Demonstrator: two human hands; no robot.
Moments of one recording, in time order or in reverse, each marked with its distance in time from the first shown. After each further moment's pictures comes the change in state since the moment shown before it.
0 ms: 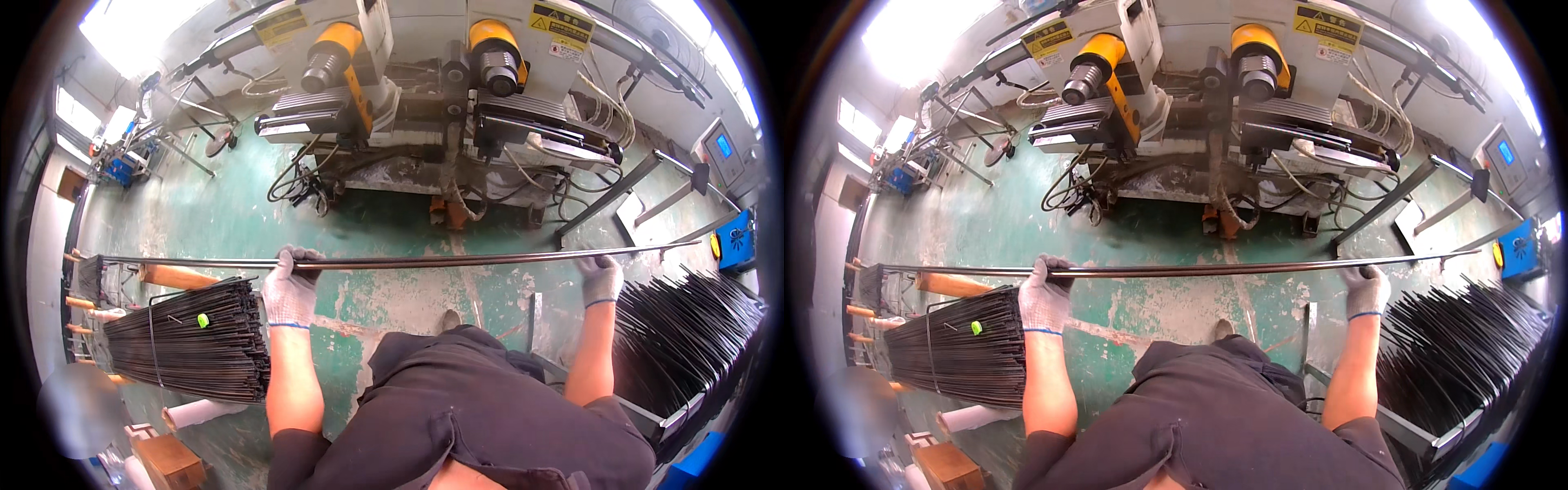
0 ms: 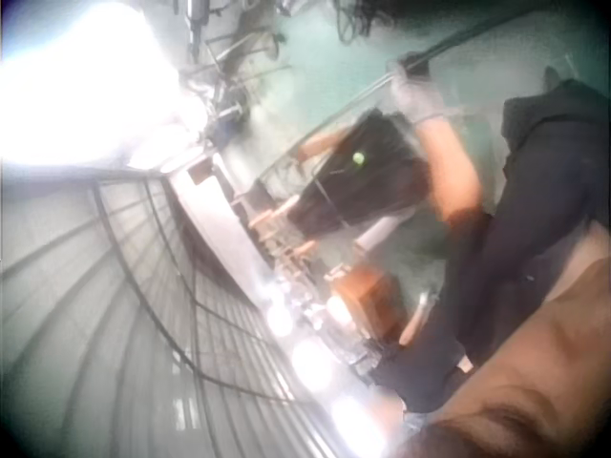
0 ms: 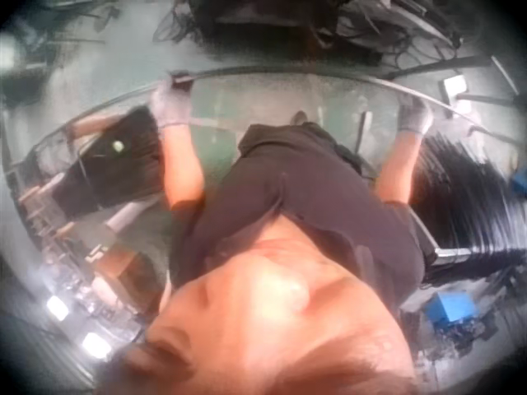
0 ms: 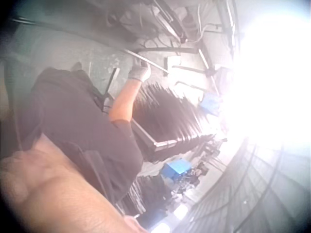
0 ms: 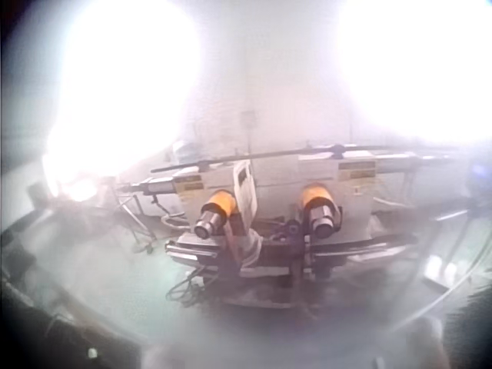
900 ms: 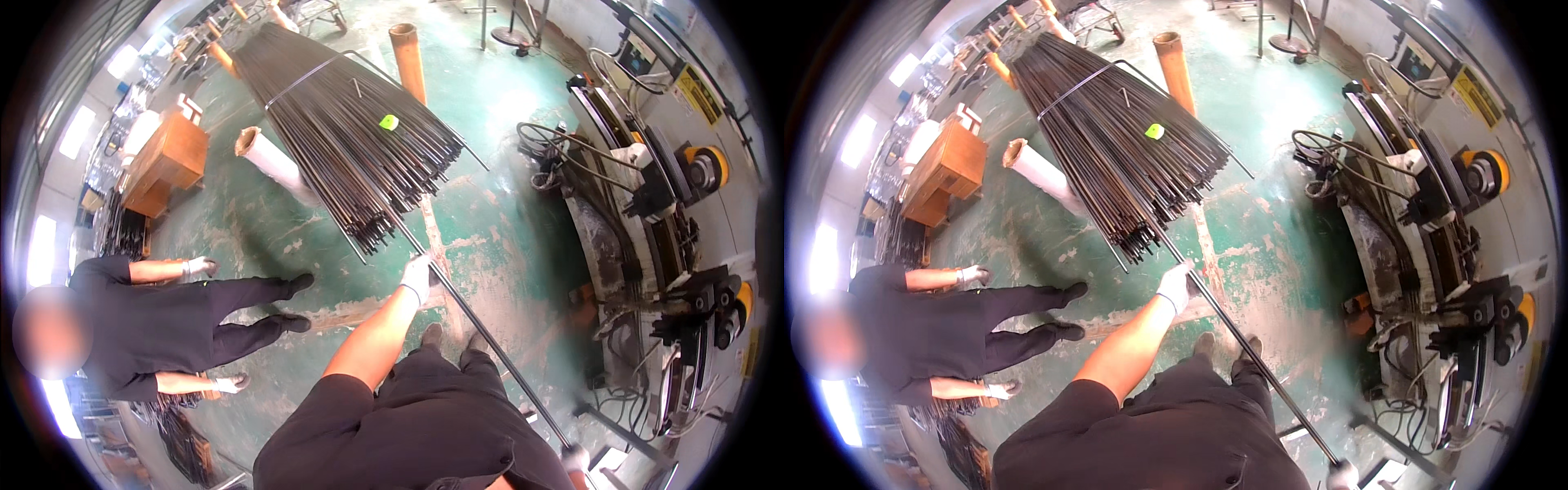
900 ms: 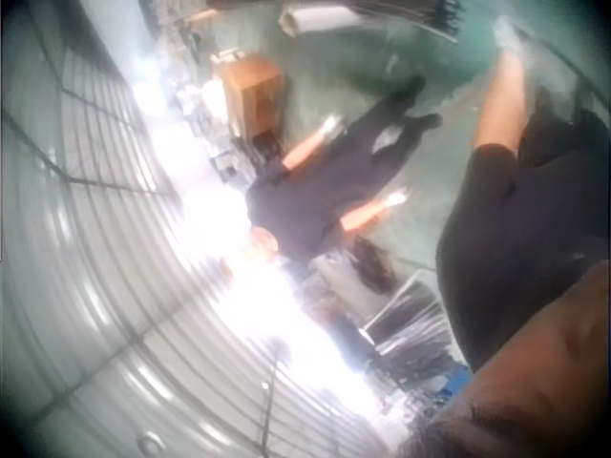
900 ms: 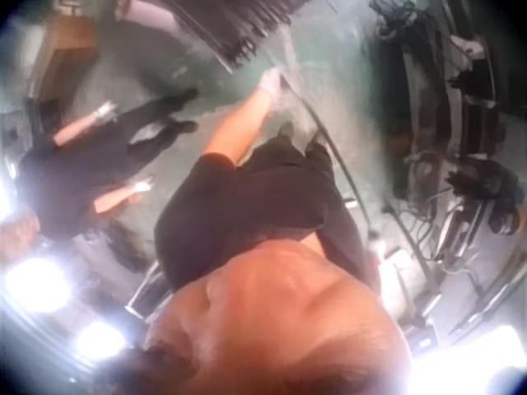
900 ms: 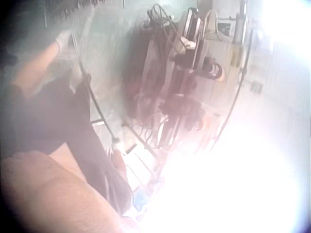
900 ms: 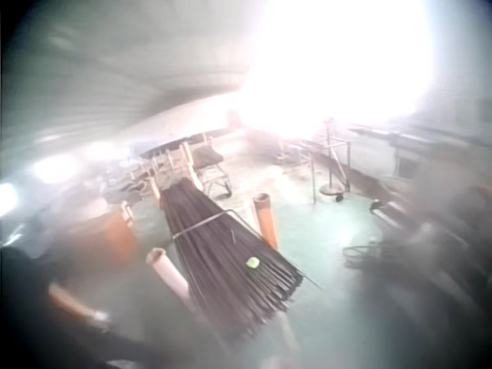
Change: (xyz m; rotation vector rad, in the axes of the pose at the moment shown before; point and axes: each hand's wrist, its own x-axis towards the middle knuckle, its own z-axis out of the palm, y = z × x) left_hand -0.124 -0.077 -0.368 -0.180 0.874 0.051; right_hand -0.039 0.070 0.010 -2.173 -0.905 -0.417
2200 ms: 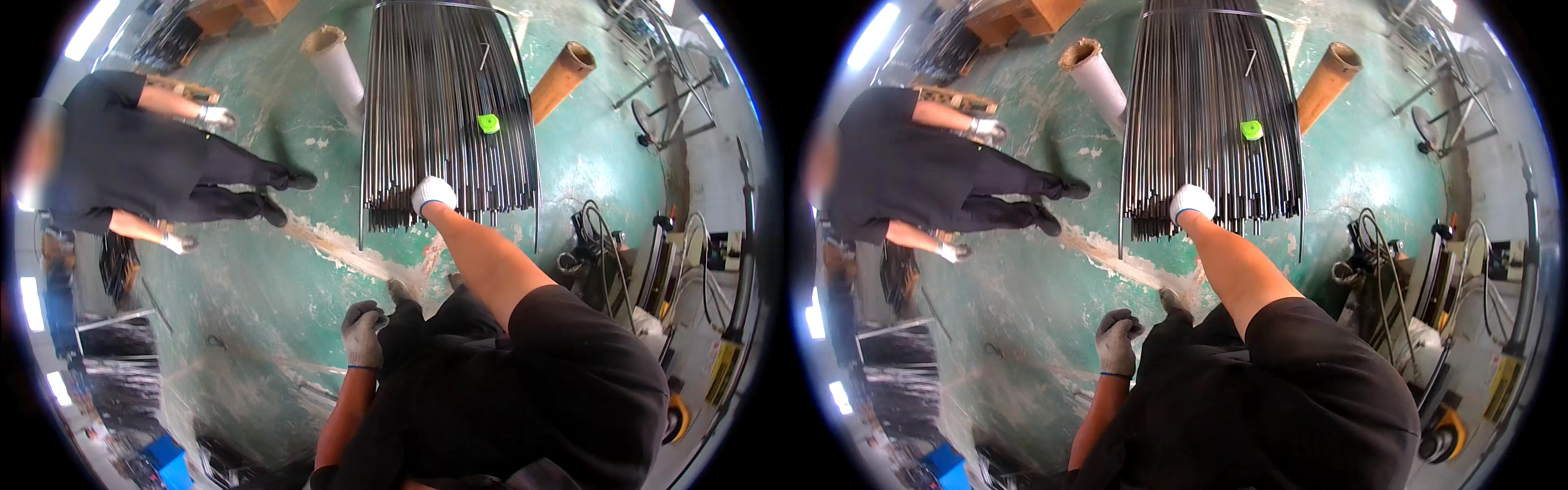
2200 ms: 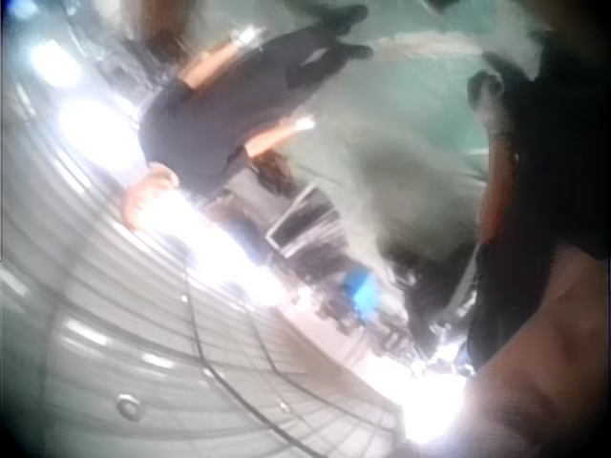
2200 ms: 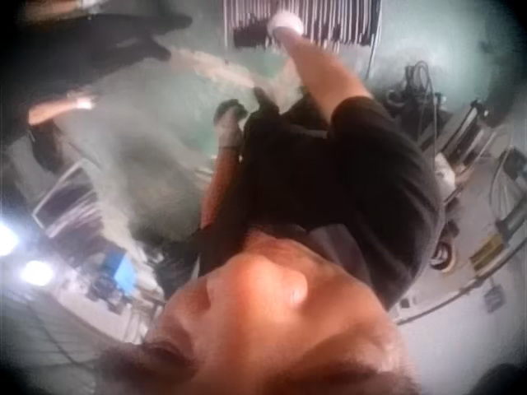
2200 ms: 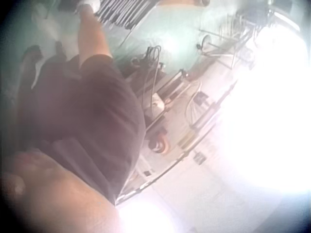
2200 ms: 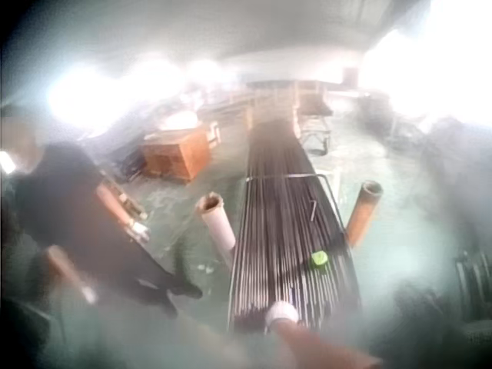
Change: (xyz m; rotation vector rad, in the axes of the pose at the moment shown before) left_hand -0.141 0.027 0.051 -0.388 0.786 0.441; right_hand 0.106 -0.990 -0.256 -0.256 -0.008 -1.170
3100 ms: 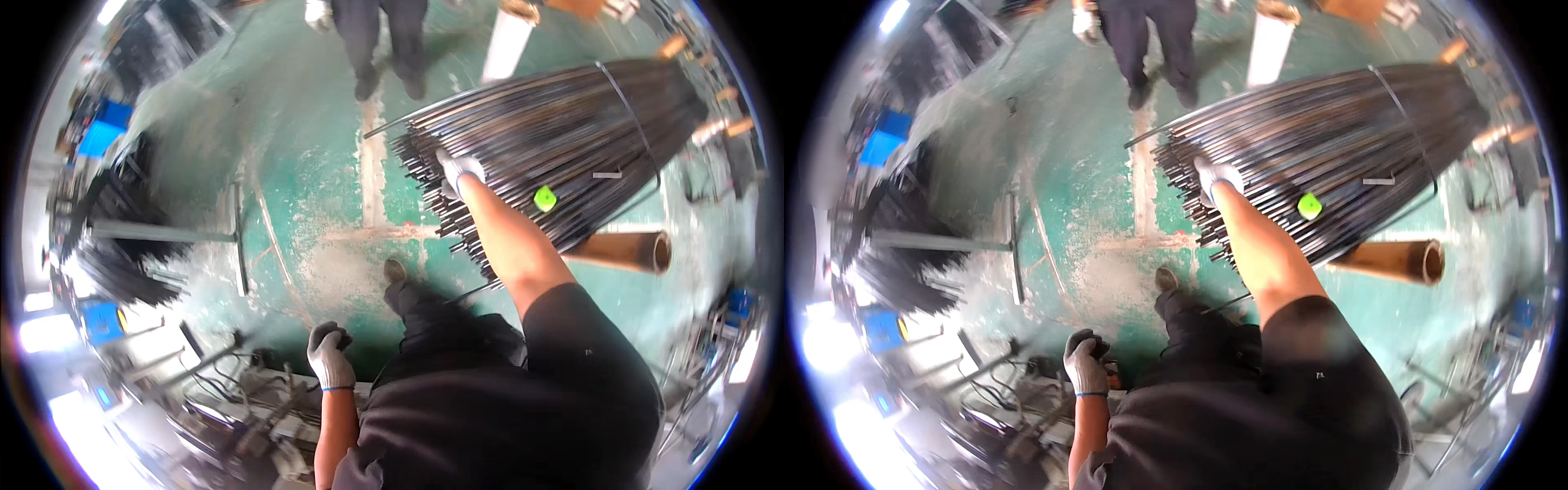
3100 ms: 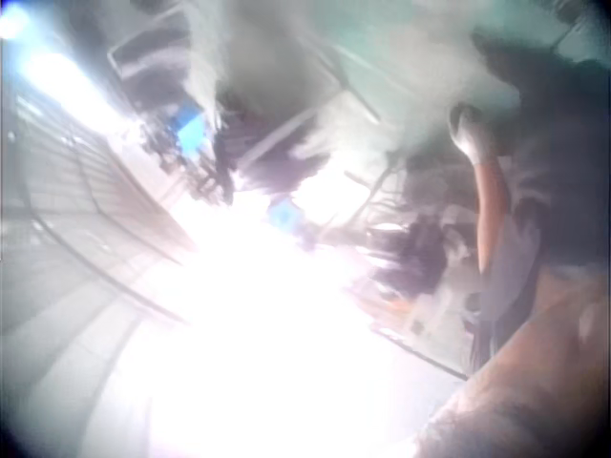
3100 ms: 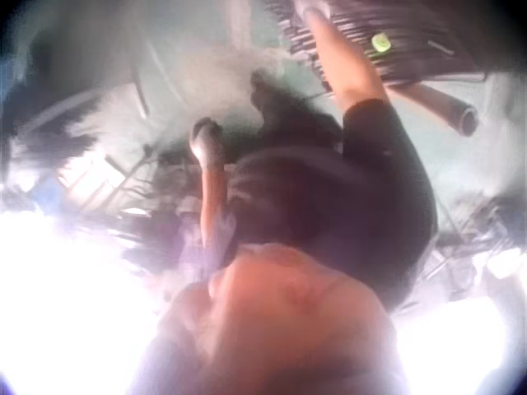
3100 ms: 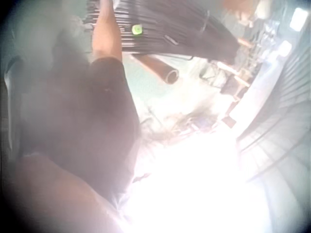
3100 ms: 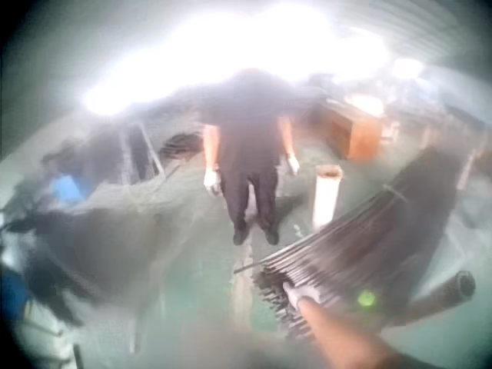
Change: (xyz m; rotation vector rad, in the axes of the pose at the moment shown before) left_hand -0.219 -0.202 0.344 -0.722 1.213 0.023; right_hand 0.067 0.054 -0.023 0.166 -0.384 -0.615
